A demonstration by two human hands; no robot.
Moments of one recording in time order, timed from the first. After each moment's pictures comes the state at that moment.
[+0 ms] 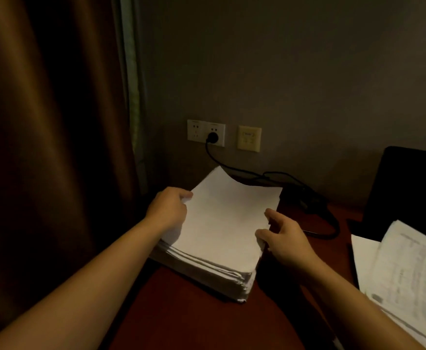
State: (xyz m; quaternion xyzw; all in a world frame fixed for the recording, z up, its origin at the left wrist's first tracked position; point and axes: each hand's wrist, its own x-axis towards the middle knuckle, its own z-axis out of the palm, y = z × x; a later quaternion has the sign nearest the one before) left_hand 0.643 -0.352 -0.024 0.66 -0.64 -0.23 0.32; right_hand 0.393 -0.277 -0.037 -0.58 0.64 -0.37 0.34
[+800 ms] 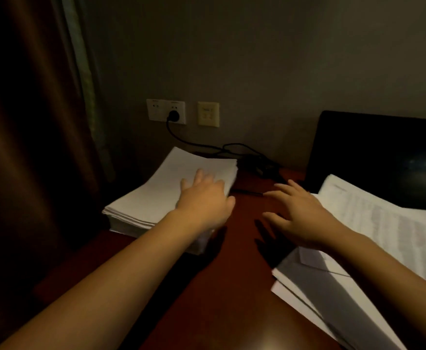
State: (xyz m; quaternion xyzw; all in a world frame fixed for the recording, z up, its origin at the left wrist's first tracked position) left_hand 0.497 -0.261 -0.003 0.56 -0.83 -0.02 0.06; right_hand 0.291 -0.204 -0.019 -0.72 0.68 -0.10 0.01
